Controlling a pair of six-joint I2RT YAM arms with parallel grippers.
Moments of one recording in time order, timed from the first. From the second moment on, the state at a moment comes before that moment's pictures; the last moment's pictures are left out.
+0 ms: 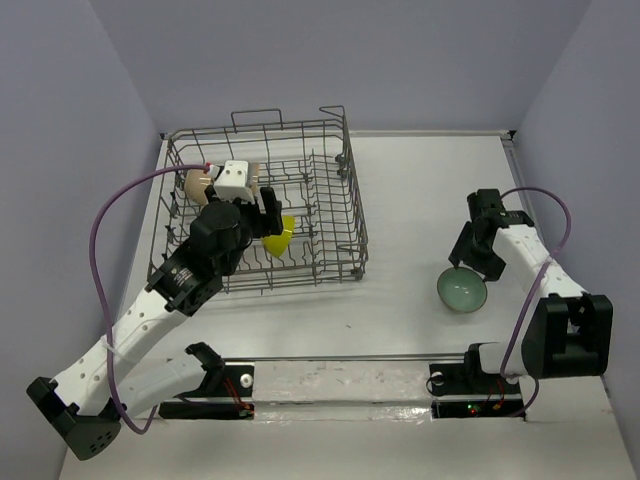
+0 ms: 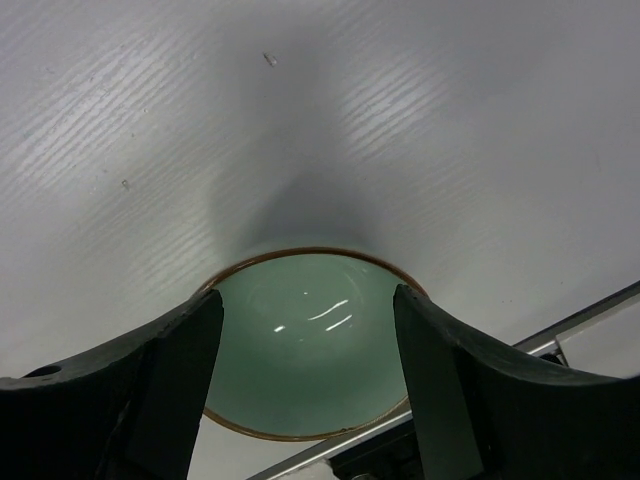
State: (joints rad) left arm -0.71 0.87 1.00 -0.34 -0.46 -0.26; right arm 0.04 1.33 0.97 -0.94 0.31 0.57
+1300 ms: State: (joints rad) left arm -0.70 0.89 0.99 -0.33 -0.46 -0.26; right arm -0.03 1.33 0.88 -0.85 0.06 0.57
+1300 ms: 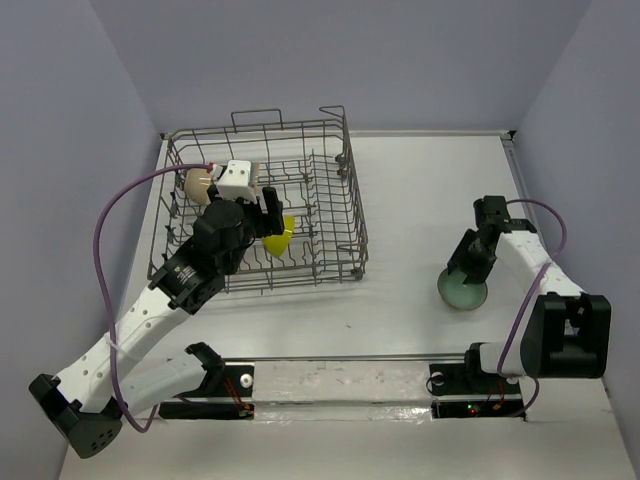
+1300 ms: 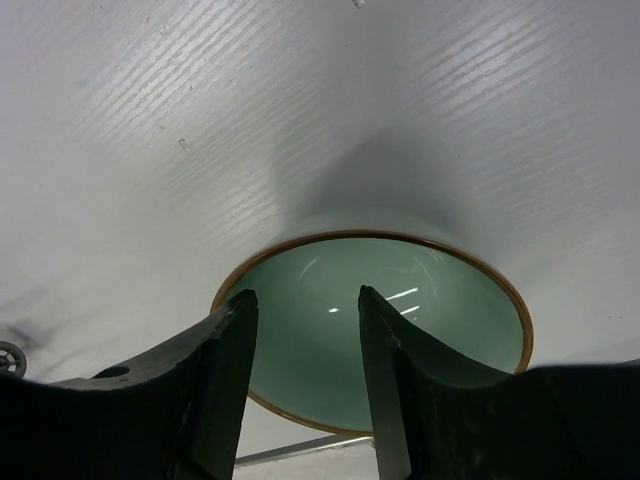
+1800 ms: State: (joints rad) left arm -0.70 0.89 0.99 -0.33 -0.47 -0.26; right arm -0.03 1.40 0.86 -0.80 -0.02 0.58
